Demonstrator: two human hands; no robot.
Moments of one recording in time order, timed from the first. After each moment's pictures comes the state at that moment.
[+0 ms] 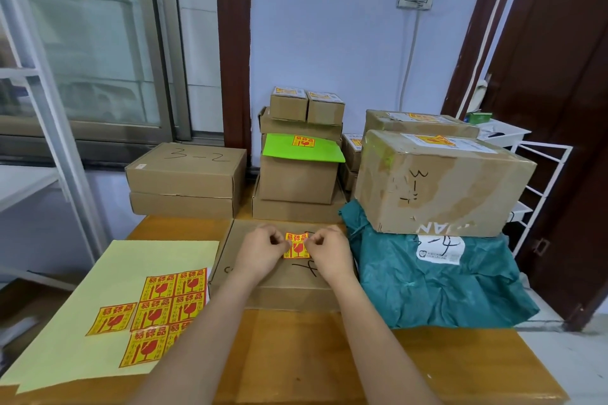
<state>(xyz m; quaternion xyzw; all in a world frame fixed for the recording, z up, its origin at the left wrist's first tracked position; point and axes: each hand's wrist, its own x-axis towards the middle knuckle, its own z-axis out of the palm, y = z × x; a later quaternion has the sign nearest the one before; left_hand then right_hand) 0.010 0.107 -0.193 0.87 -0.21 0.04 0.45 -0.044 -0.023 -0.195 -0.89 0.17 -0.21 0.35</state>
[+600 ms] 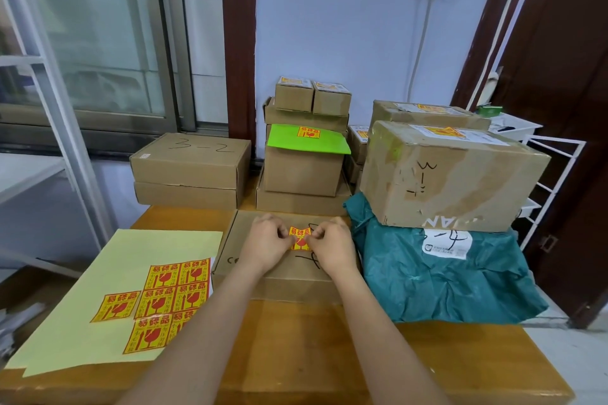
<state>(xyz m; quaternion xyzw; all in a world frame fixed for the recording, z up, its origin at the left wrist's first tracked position) 0.014 0.104 -0.197 0.89 -0.24 0.07 0.39 -0.042 -0.021 -0.196 -0.91 0.18 -0.21 0.32</state>
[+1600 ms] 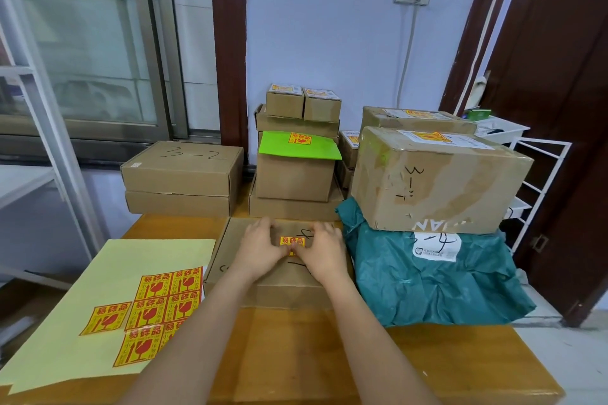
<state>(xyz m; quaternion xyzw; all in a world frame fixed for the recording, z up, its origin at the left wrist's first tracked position) 0.017 0.105 -0.196 0.88 -0.24 0.03 0.41 -0.042 -0.019 -0.195 -0.93 0.18 -0.18 0.25</state>
